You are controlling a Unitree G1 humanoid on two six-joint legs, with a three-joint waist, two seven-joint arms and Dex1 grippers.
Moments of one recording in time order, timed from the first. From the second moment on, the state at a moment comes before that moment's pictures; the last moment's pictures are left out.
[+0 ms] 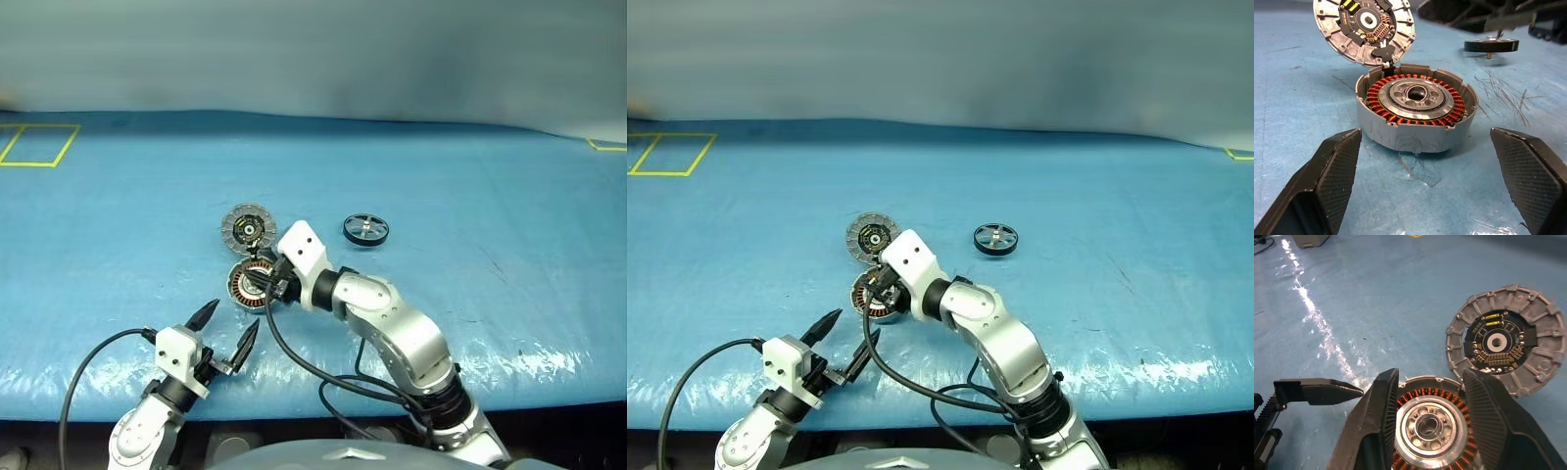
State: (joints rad) left arm 0.56 0.25 -0.03 -0.32 -0.26 -0.20 -0.51; right arm -0.36 -0.12 0.49 -0.53 0.08 0.95 0.44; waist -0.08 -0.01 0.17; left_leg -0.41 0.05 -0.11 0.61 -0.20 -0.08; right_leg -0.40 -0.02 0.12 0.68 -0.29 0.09
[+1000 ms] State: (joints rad) left arm 0.50 0.25 -0.06 -0.32 -0.24 -0.14 -0.49; right arm -0.47 -0.12 0.73 -0.32 -0.03 0.99 0.33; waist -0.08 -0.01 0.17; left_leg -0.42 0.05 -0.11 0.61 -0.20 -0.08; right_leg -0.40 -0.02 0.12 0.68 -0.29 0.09
